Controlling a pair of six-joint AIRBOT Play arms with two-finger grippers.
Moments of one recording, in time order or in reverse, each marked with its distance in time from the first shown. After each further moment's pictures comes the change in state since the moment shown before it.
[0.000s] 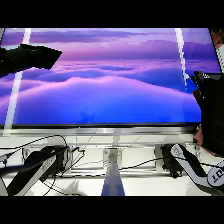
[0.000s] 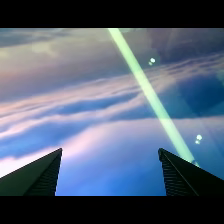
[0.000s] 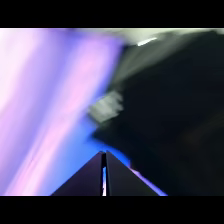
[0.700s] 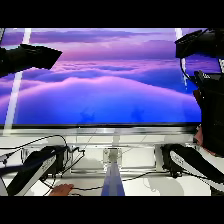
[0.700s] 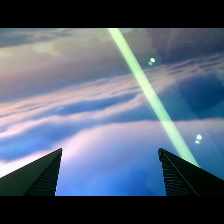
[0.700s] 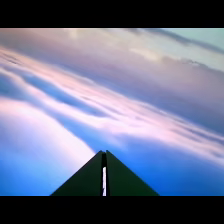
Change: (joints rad) left arm 0.000 0.000 0.000 0.000 0.000 0.000; right arm 0.775 -0.069 0.000 0.169 -0.105 -0.764
